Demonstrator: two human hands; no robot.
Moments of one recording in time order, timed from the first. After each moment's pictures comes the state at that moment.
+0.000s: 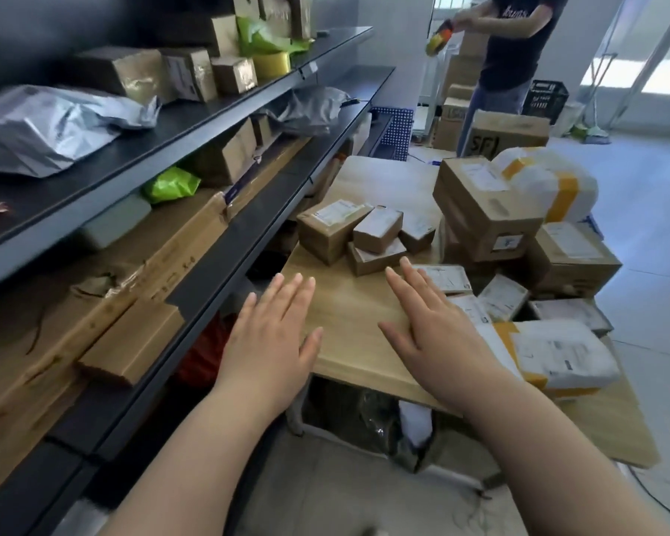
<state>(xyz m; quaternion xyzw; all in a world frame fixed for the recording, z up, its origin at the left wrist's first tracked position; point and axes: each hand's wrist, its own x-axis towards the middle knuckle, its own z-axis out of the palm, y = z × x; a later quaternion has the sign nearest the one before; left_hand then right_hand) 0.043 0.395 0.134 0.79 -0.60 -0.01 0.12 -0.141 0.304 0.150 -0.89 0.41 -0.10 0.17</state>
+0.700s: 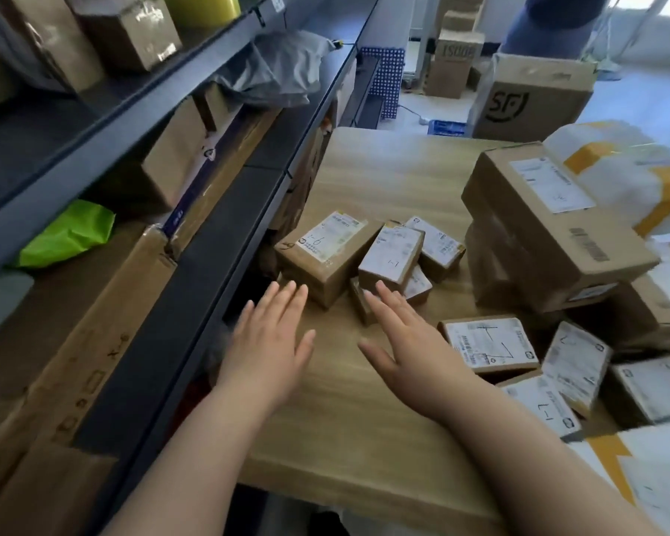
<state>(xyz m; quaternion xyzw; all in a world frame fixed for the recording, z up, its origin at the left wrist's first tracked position) 0.180 0.153 0.061 0.79 -0.60 -0.11 0.06 -0.003 0.088 0.076 -0.86 0.43 -0.03 0.29</state>
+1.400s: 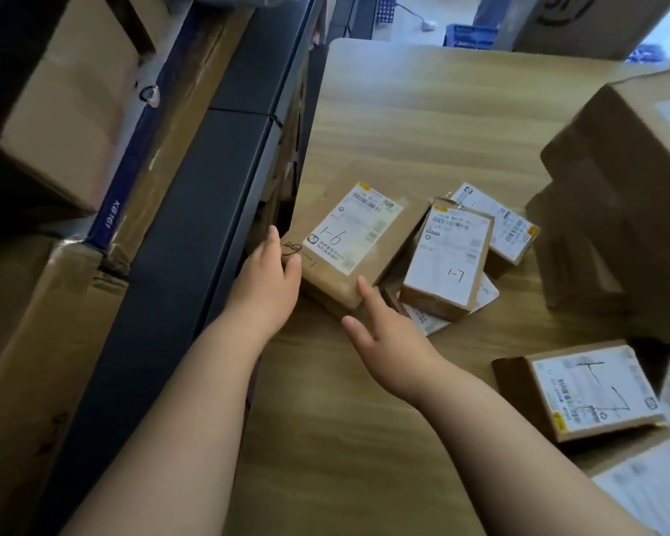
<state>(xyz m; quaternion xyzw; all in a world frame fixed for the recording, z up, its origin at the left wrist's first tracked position) 0.295 -0.019 -0.034 0.82 -0.46 -0.29 0.16 0.118 -0.015 -0.023 -0.72 0.53 0.01 0.45</state>
